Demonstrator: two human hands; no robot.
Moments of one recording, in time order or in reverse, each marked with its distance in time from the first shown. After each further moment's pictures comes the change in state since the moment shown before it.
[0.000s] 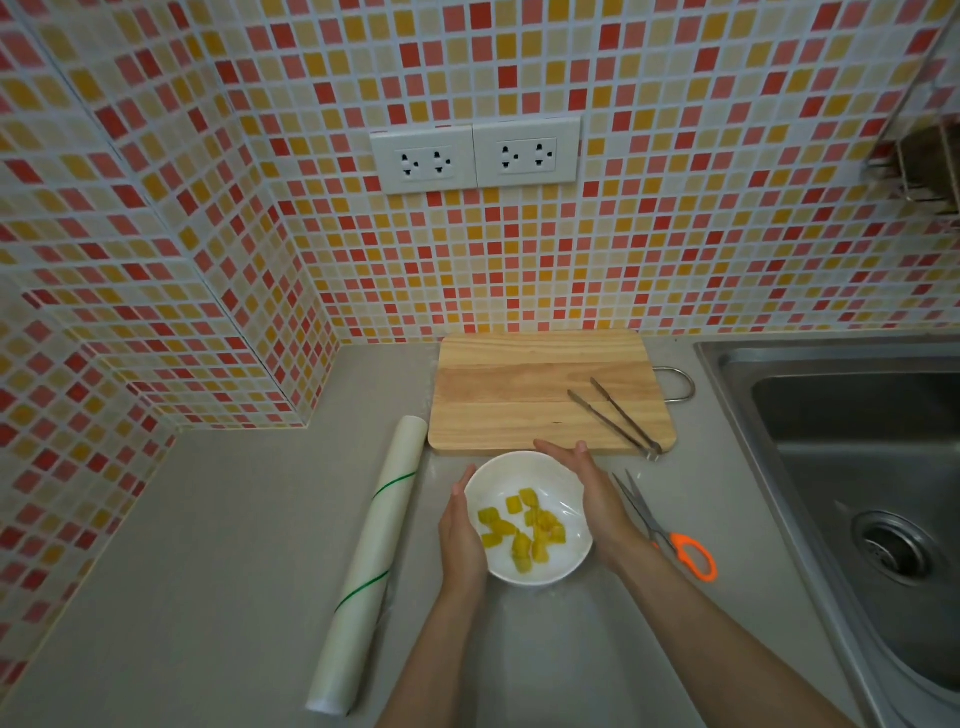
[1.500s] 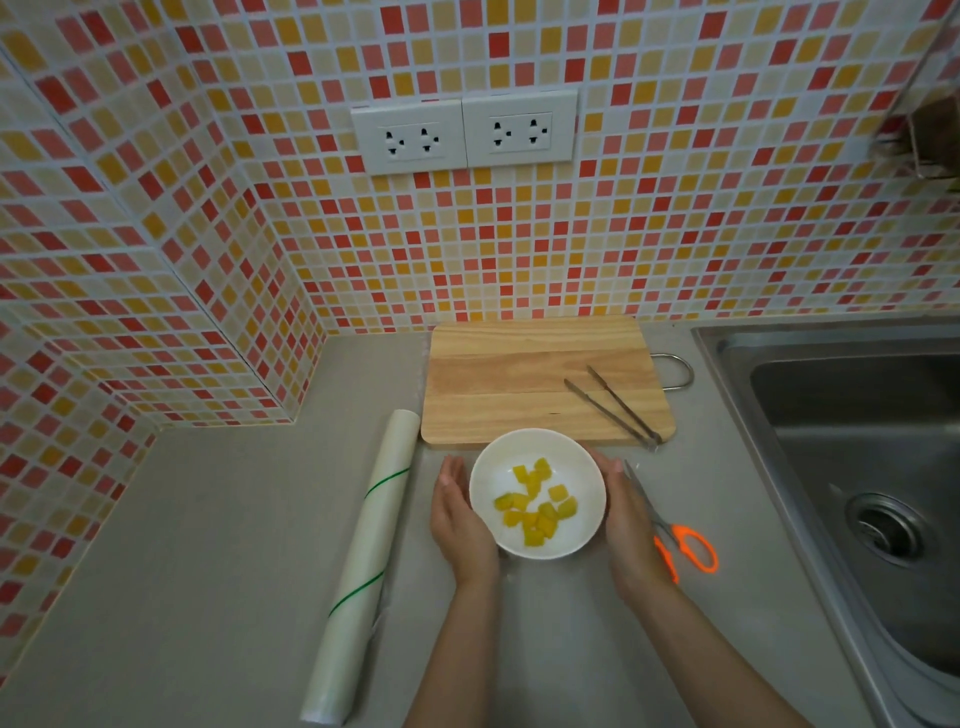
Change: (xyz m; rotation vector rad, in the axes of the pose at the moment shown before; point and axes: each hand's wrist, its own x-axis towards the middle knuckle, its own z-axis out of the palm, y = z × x) left_hand 0.013 -0.012 0.017 -0.183 0.196 0.130; right_hand -0.022 0.020 -0.012 0.027 0.228 -0.226
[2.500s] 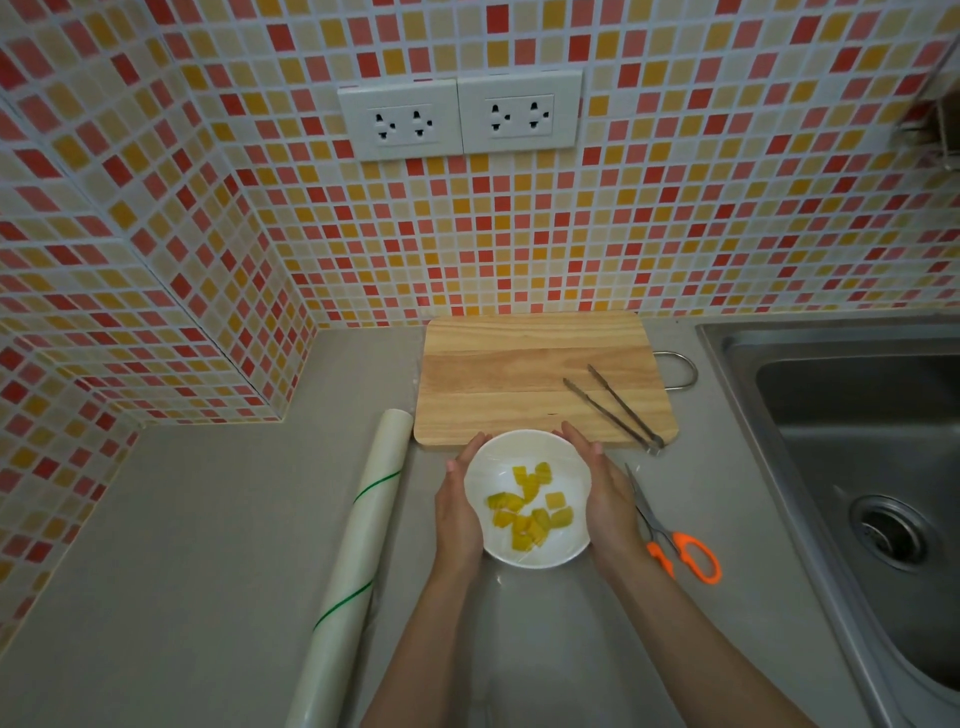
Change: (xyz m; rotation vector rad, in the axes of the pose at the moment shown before) left_hand 0.018 0.012 -0.001 0.310 -0.408 -0.011; right_hand 0.026 -0.004 0.016 0.033 -0.018 0.077
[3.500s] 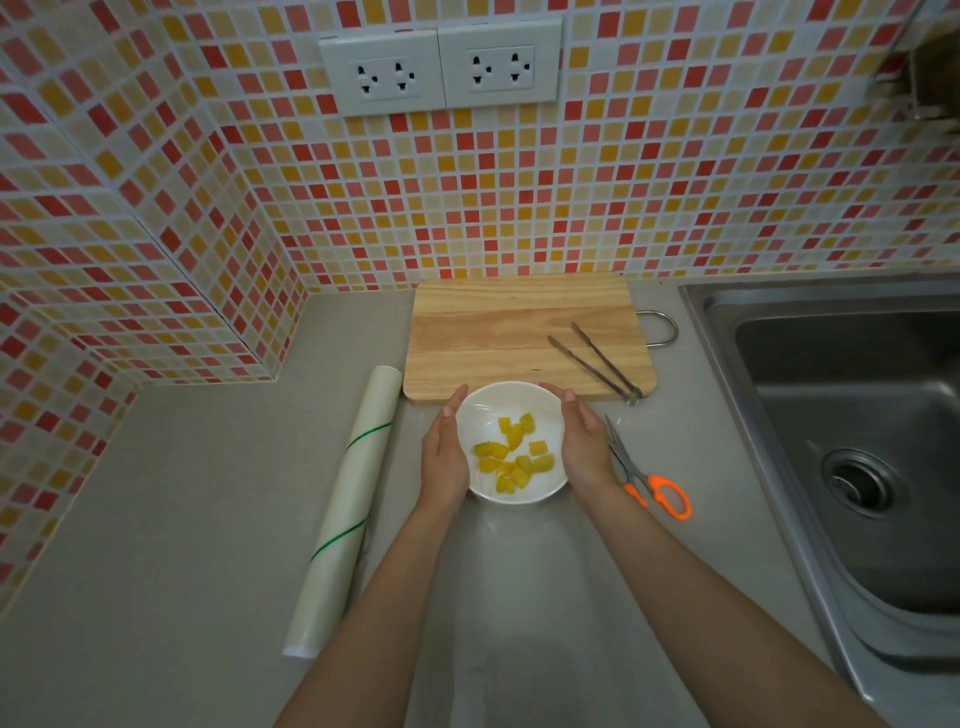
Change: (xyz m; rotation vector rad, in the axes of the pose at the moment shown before) left_hand -0.007 0.006 -0.002 0.135 0.015 0.052; right_hand 0.001 0.005 0.000 -0.029 0.048 -0.047
